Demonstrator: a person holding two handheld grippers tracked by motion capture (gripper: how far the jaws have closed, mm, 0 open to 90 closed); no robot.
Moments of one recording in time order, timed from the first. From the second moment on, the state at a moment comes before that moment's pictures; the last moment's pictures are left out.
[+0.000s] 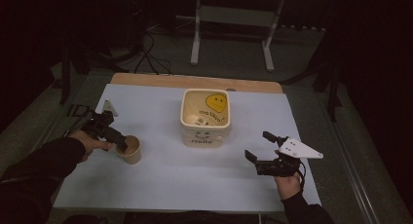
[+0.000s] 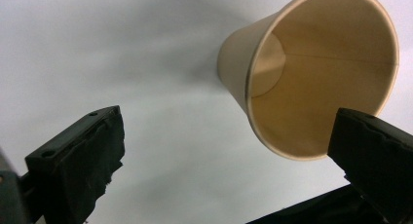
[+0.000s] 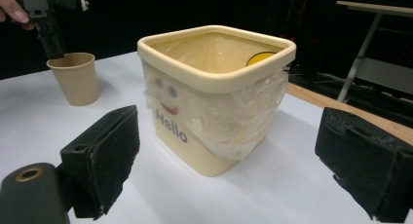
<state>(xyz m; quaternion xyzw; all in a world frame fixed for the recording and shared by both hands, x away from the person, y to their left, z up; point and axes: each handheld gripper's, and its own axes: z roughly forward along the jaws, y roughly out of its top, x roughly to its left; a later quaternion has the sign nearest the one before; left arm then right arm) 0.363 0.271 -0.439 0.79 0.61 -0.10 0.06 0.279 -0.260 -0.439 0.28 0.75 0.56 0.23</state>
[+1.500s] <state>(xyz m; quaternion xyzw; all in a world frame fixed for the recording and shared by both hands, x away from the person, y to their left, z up) 0.353 0.240 -0.367 0.94 0.32 -0.06 0.13 0.278 -0.254 -0.441 0.25 0.76 0.56 0.20</state>
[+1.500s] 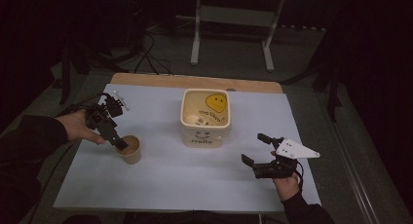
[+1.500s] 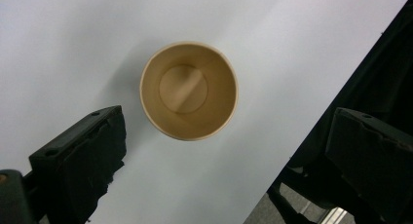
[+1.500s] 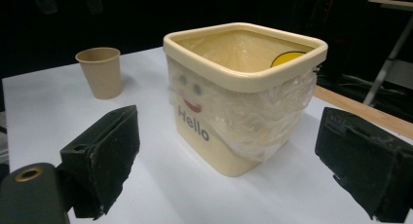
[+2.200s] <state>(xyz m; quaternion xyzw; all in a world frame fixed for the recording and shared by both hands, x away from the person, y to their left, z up) 0.347 0.216 -0.359 0.97 0.21 -0.03 0.10 0.277 -0.253 -0.441 0.24 0.76 0.57 0.19</state>
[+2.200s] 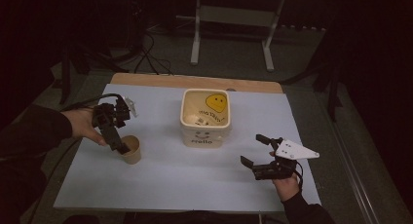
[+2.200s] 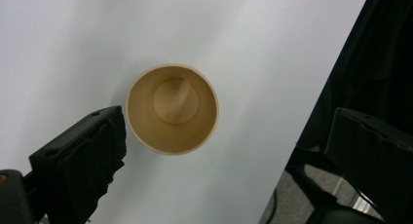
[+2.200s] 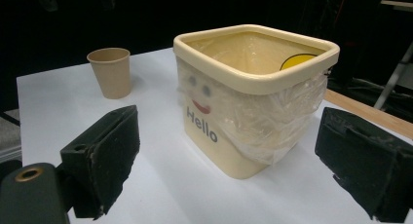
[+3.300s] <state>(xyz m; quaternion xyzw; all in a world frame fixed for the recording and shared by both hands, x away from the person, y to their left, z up) 0.355 0.205 -0.404 0.98 0.20 -0.02 0.04 0.276 -0.252 -0.442 0.23 0.77 0.57 0.18</state>
